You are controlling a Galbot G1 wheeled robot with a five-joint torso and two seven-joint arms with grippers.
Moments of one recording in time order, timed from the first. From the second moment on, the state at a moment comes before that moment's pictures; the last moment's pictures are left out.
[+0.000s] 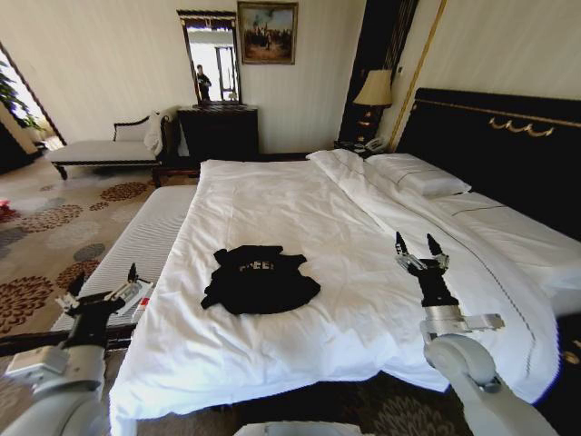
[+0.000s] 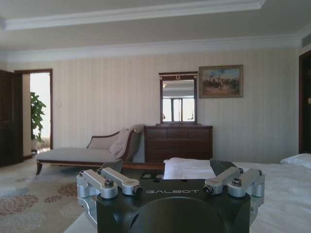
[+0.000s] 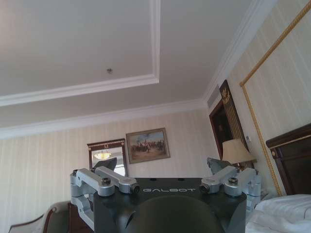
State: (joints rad) left arm 1.70 -1.18 -1.07 -2.45 -0.64 0.26 -0.21; right arm -1.47 0.94 0.71 2.04 0.80 0.37 0.02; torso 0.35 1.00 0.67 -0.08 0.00
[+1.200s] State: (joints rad) left arm 1.06 -1.20 -0.41 -1.93 -0.87 0.58 -0.46; right arm -0.98 0.93 0.23 1.58 0.80 0.32 0.07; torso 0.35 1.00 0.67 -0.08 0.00
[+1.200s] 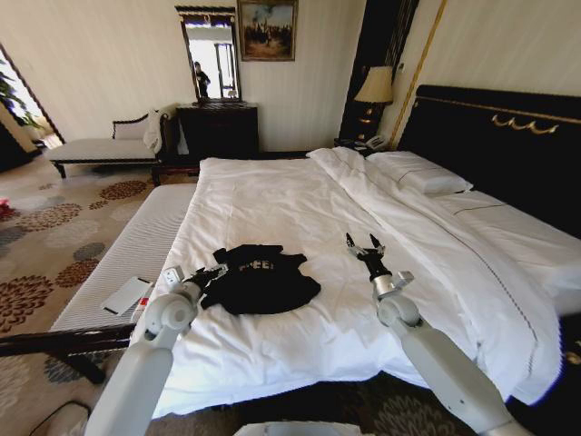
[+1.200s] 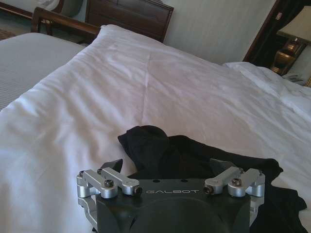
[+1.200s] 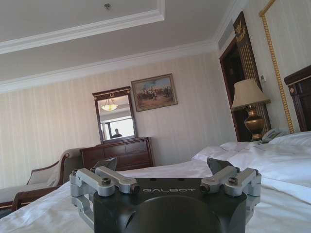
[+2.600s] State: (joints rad) left arm 0.82 -1.25 -0.37 -1.70 -1.09 0.67 -0.67; right arm -0.95 0.96 0.20 1.49 0.72 0.33 0.08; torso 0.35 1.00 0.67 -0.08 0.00
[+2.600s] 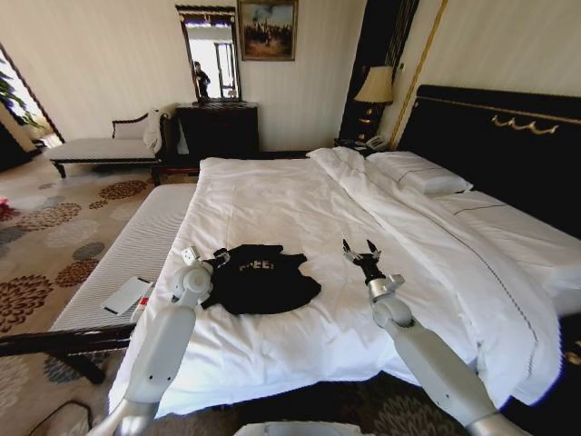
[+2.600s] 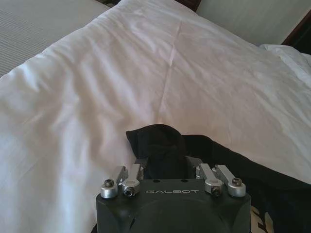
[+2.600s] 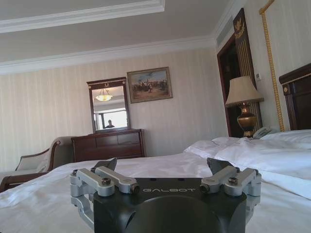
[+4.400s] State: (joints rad) left arm 0.92 -1.13 -0.27 -1.88 -0.91 0.67 -0.63; right arm -0.96 0.98 0.20 1.48 0.68 0.35 0.07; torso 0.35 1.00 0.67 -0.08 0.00
